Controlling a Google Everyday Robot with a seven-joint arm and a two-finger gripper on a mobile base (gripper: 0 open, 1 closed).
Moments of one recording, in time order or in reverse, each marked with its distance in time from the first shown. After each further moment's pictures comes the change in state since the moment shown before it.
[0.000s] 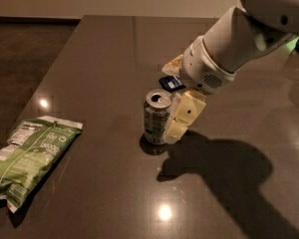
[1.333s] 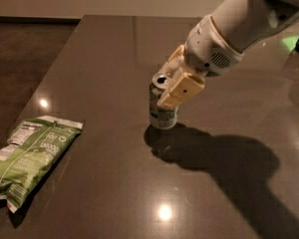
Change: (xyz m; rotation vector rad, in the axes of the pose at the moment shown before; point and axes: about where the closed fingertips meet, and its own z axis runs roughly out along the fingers) arm -0.016 -0.013 -0.025 -0.018 -0.049 -0.004
